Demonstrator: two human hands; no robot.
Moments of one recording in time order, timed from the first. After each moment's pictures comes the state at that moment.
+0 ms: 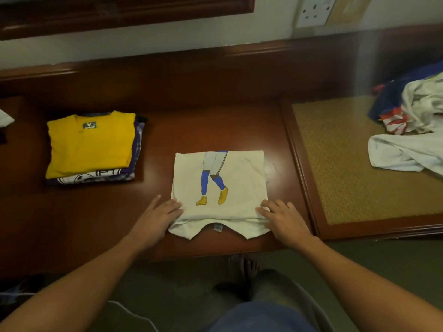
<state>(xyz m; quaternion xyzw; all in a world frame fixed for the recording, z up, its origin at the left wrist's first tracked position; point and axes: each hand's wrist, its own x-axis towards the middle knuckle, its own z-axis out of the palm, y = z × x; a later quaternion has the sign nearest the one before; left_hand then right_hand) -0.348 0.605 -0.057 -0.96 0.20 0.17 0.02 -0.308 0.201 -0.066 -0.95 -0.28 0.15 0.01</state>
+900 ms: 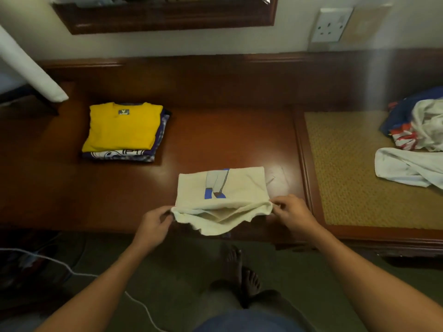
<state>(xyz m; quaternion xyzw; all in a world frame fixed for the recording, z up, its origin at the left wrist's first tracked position) -0.446 0.556 -0.005 -0.90 -0.21 0.08 -0.36 -0.310 0.183 -0.025 -0.90 -0.14 0.21 0.35</state>
